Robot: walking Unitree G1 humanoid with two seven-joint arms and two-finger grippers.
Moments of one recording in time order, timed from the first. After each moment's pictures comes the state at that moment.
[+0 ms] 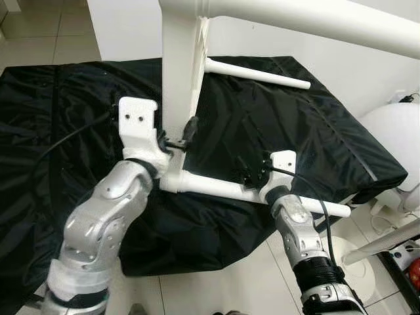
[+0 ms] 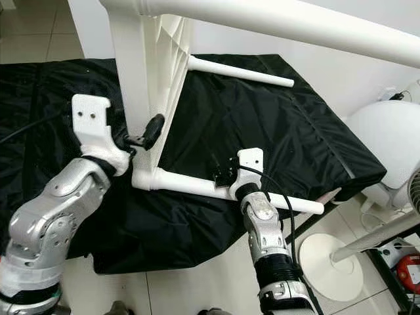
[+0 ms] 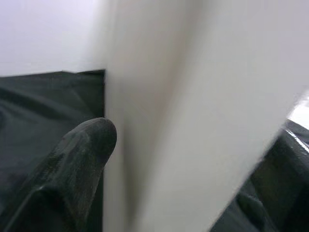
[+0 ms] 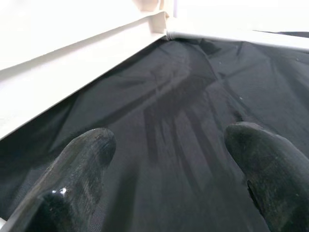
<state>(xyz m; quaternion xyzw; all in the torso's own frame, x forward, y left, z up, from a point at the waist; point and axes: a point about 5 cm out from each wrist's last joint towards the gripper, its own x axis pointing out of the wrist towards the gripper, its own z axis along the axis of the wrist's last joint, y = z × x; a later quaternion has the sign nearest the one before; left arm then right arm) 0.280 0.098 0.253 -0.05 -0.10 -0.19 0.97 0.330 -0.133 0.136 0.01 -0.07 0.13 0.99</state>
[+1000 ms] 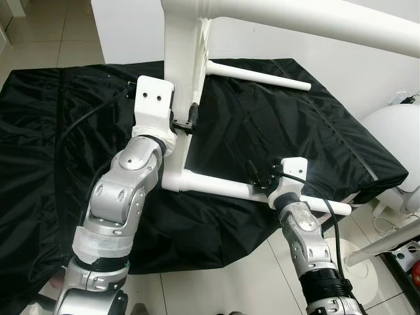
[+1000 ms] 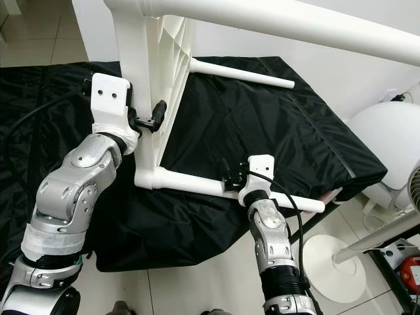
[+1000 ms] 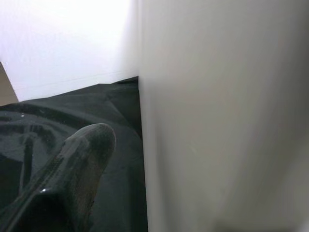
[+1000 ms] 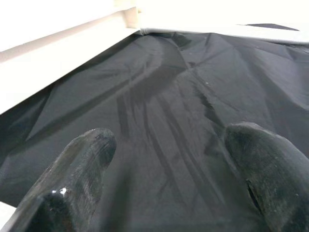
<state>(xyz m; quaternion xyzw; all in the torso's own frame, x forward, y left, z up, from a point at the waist) 0.315 0.102 0.262 0.02 -0.08 -0.11 0.99 0.317 -0.151 0.127 0.02 -0.06 0.07 1.00</state>
